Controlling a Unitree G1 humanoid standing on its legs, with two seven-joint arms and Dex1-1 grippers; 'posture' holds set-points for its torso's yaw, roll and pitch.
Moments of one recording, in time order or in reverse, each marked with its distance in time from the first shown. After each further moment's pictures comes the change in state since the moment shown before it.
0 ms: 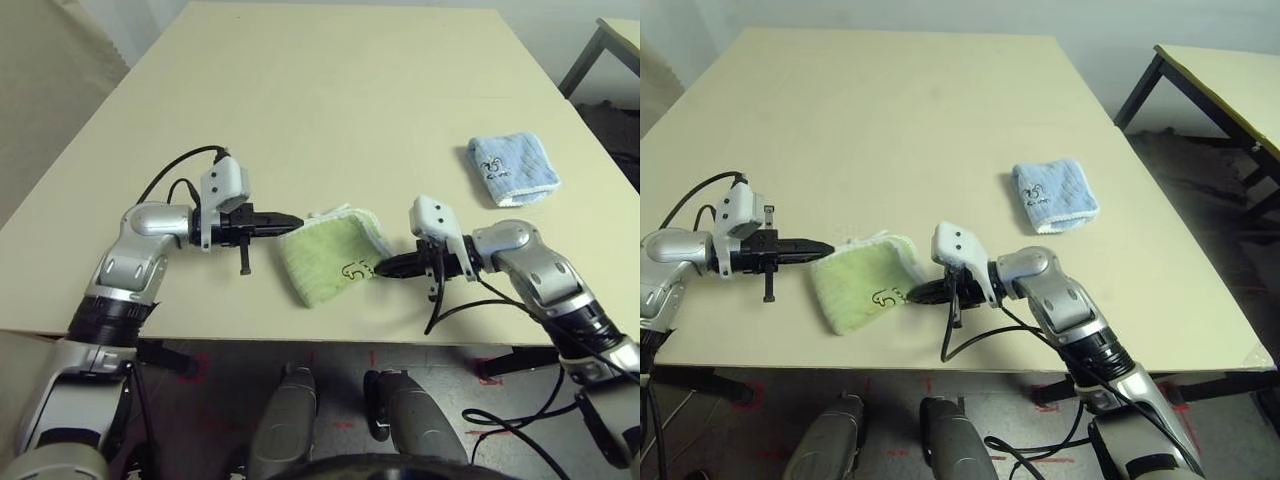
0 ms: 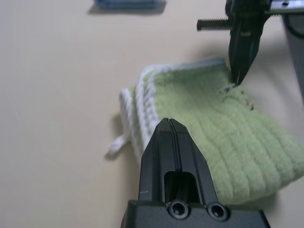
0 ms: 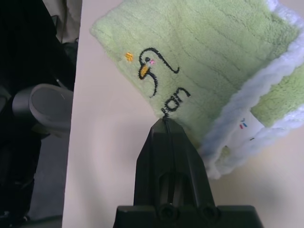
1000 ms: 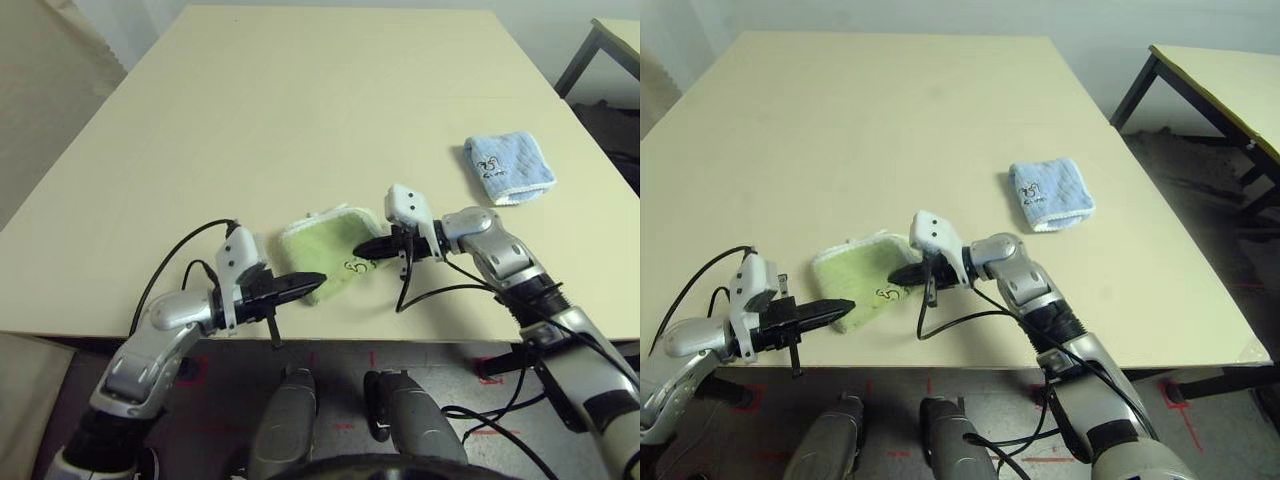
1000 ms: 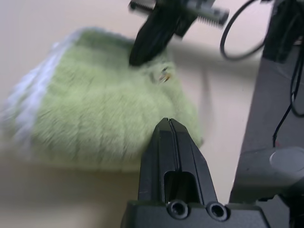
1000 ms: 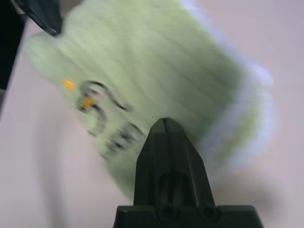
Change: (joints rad) left arm 0.536 -0.053 0.079 -0.474 -0.059 0.148 0.313; right arm -0.240 0.115 0.007 0.471 -0.083 -0.296 0.008
